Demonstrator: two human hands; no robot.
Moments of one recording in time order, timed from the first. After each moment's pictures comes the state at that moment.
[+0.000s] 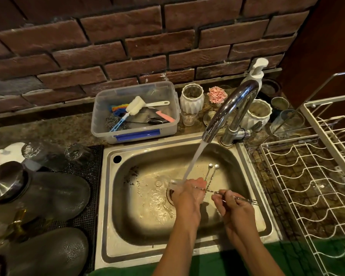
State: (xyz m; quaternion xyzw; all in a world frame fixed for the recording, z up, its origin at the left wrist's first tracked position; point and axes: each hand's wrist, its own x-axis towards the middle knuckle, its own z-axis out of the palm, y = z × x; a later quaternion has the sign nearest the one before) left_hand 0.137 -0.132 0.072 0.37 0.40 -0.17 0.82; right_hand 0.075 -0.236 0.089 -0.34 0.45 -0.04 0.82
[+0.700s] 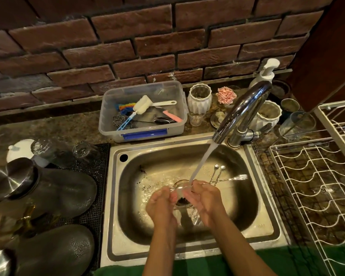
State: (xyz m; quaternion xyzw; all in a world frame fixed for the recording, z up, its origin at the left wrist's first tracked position) left_hand 0.138 -0.061 0.076 0.46 0.50 -0.04 0.73; right_hand 0.133 -0.170 0.075 -0.39 0.41 0.10 0.82
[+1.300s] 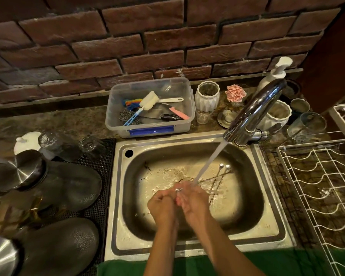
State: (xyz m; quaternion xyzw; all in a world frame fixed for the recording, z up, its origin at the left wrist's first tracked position) left_hand 0.132 -0.044 0.073 0.57 0.46 -0.04 0.68; right_hand 0.137 -0.127 0.061 -0.35 0.46 0.13 0.80
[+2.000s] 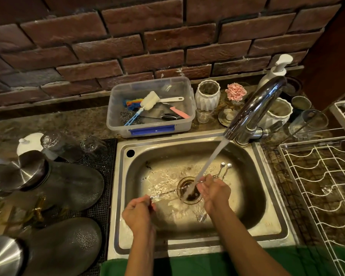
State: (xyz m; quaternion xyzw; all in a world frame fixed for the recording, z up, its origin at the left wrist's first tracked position) left_hand 0.130 0.015 0.069 0.54 0.50 0.04 0.68; right_hand 0.152 -0.171 0.052 -0.38 0.53 0.03 0.76
